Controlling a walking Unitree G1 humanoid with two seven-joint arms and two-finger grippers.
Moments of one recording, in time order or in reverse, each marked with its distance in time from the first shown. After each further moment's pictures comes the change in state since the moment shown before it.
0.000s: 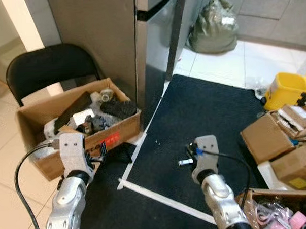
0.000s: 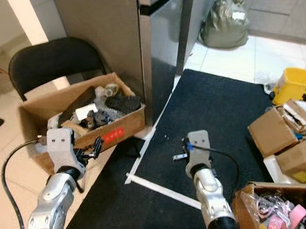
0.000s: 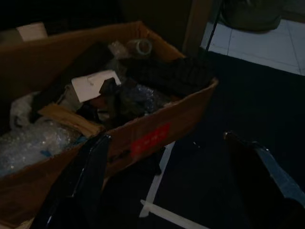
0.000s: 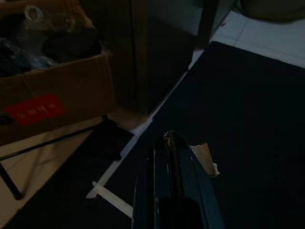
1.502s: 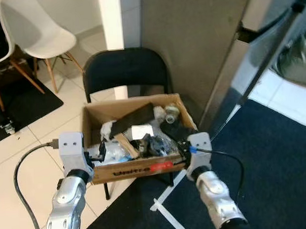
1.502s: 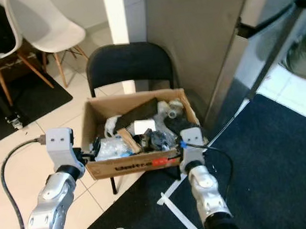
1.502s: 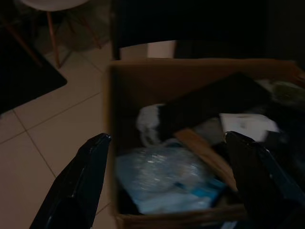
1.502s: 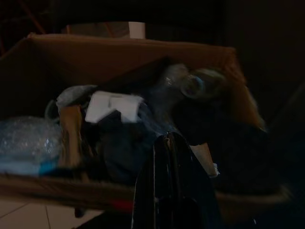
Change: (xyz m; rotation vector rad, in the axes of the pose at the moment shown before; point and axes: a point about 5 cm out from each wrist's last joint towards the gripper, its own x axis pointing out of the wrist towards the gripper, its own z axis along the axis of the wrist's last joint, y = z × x) left arm 0.001 -0.001 0.003 -0.003 -0.010 0.006; right arm 0.007 0.007 0.007 -0.024 -0.036 0.065
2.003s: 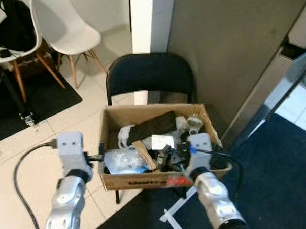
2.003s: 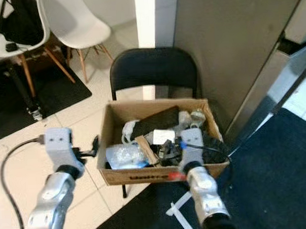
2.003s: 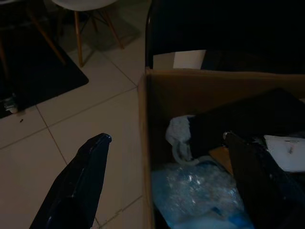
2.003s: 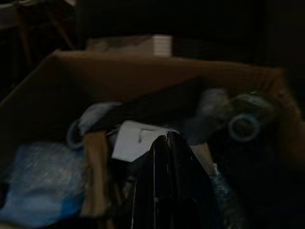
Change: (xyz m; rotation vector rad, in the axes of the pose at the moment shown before) left arm 0.000 0.000 0.000 0.000 0.001 0.000; right arm -0.001 0.000 0.000 0.041 -0.011 -0.002
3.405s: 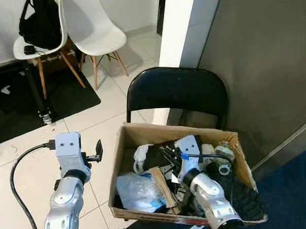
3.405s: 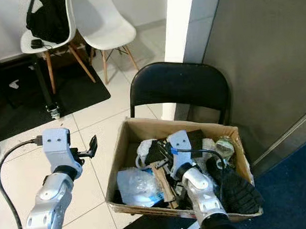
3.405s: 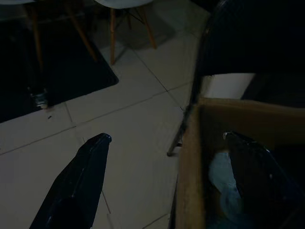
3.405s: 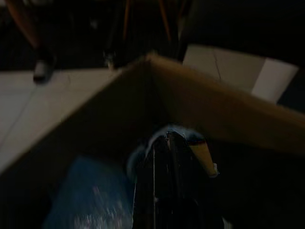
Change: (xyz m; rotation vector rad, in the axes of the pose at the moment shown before) left arm -0.001 0.001 -0.001 0.015 0.004 0.005; right arm -0.004 0.029 -0.007 -0.088 0.057 0.359
